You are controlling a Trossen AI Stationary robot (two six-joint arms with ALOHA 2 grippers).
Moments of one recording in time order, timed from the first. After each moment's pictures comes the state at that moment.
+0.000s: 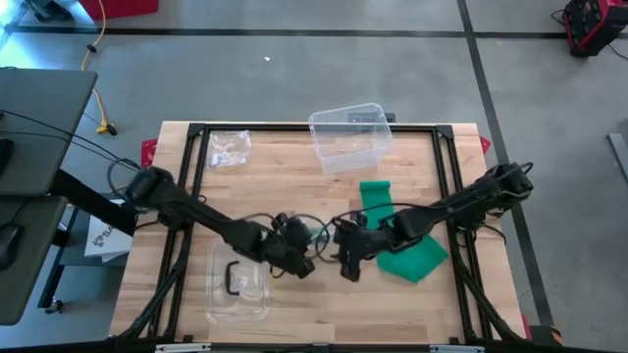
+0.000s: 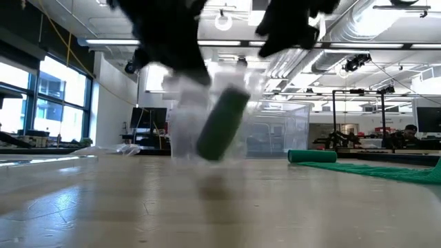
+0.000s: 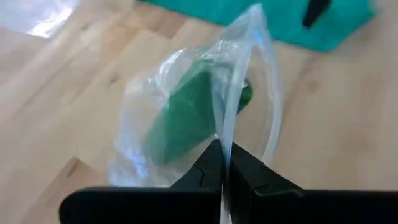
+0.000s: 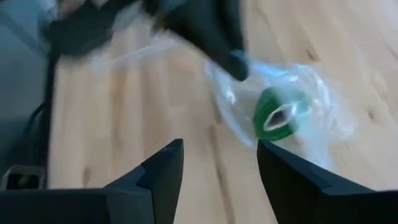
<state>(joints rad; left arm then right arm) -0.41 1.76 1.20 -0.42 -0.57 -0.77 0.38 1.63 1.20 -0.43 0.25 0.53</state>
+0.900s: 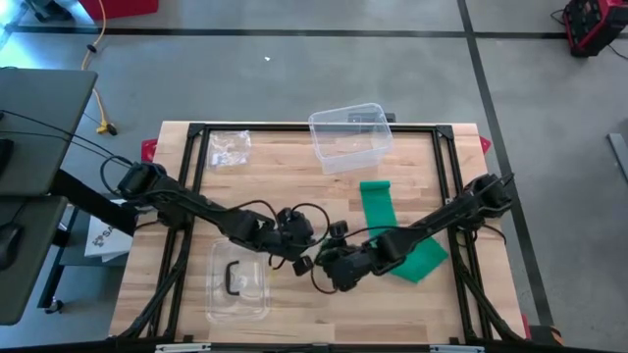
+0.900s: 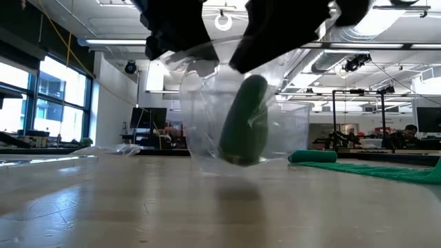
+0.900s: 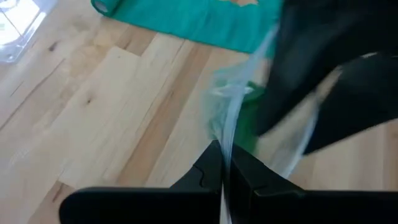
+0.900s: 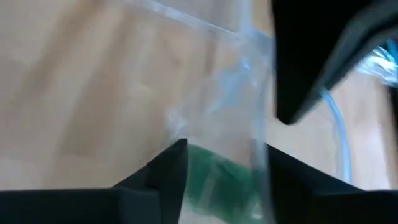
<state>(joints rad) -0.37 1.68 1.21 -0.39 -0.43 -0.64 0.45 1.83 1.33 -0.44 0.48 -0.06</state>
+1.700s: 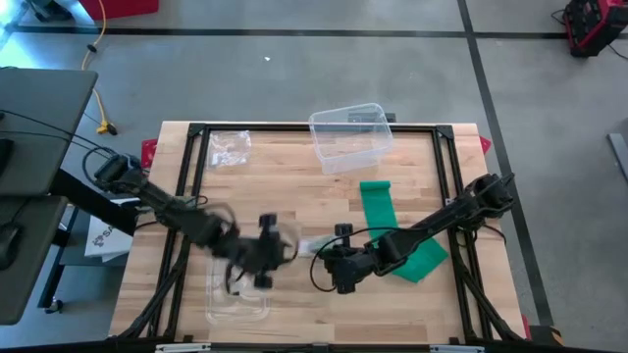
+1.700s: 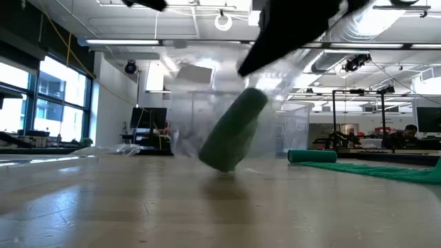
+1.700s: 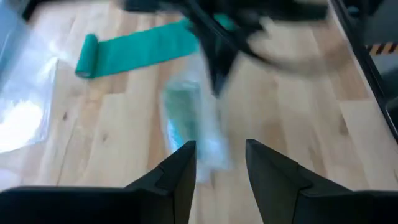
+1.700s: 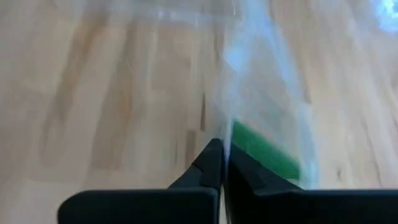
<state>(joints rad) -0.53 1.46 1.16 -0.51 -0.47 -0.25 0.46 1.82 1.28 -0.39 0.44 0.16</state>
